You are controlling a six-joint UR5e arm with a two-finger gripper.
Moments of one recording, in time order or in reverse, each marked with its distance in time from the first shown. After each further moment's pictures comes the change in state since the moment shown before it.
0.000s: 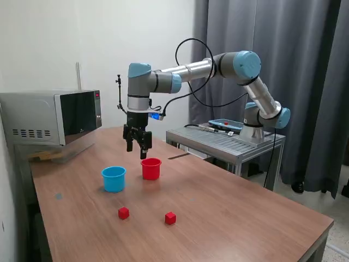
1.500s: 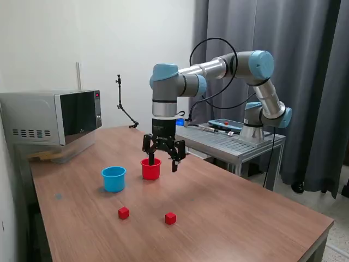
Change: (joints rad) arm 0.153 -0.003 0.015 -0.002 0.050 -0.100
